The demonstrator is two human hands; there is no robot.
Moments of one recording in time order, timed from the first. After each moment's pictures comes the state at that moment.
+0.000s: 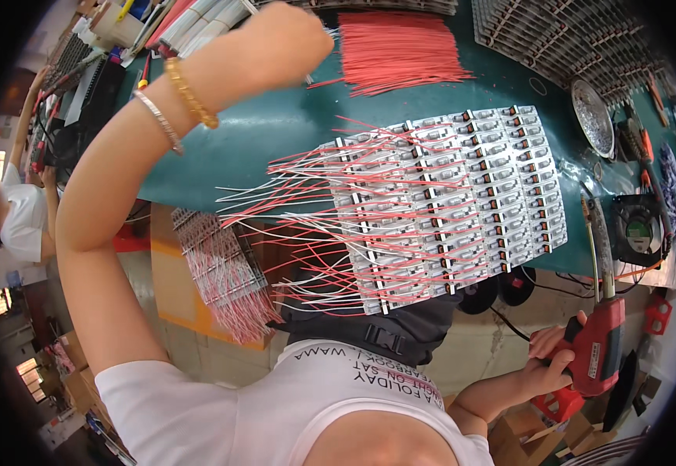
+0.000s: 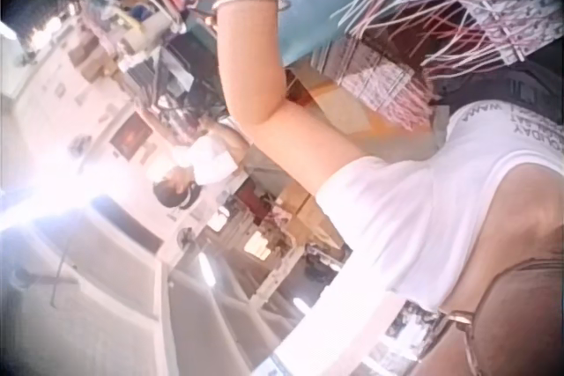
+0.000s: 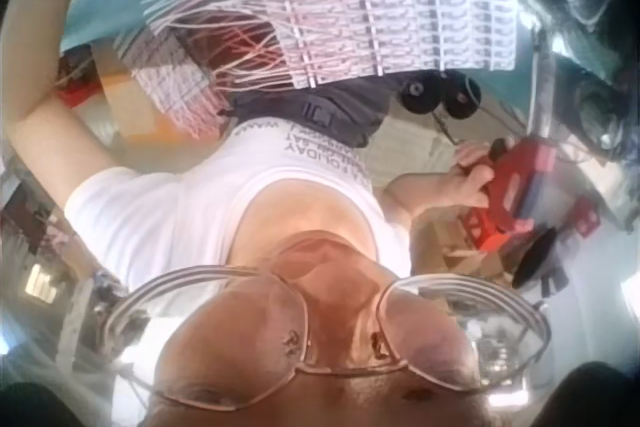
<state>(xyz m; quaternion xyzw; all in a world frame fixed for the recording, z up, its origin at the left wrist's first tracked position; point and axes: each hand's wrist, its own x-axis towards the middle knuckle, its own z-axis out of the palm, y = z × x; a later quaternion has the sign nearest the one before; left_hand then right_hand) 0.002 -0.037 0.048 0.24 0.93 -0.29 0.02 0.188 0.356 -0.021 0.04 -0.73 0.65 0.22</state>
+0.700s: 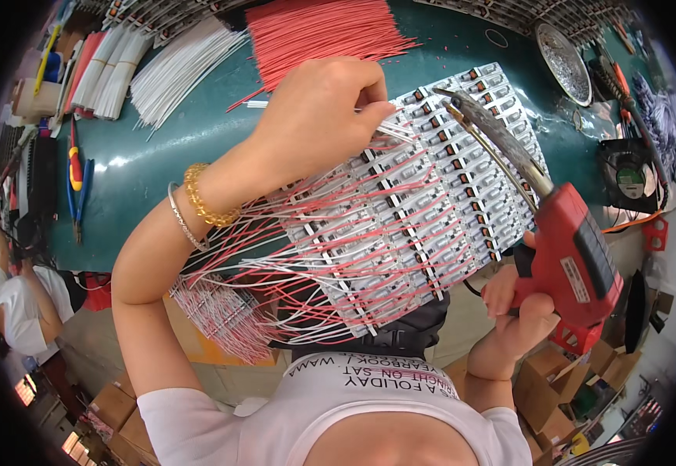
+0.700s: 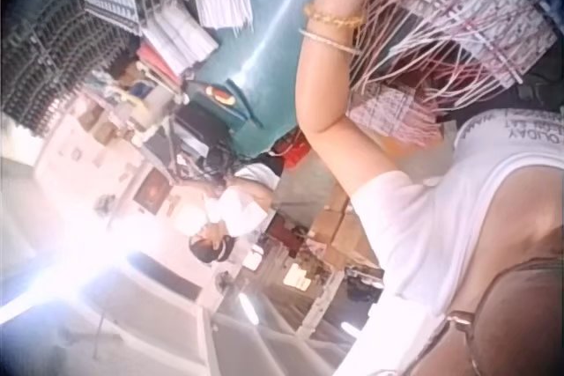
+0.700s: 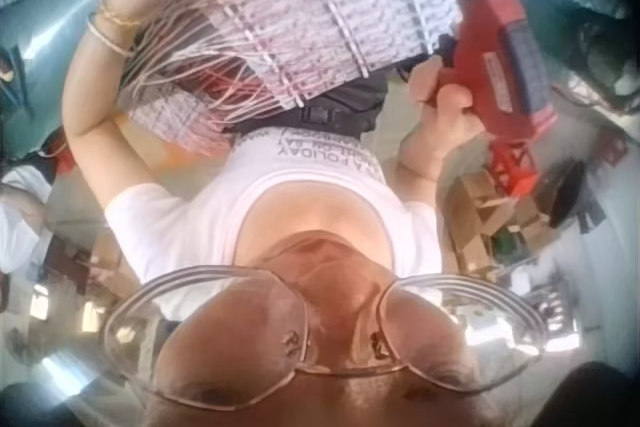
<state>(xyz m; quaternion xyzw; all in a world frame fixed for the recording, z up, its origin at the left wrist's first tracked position) 0.008 0.035 -0.023 0.23 0.90 0.37 -0.05 0.156 0.262 -0.012 -0.05 -0.73 0.67 0.12</state>
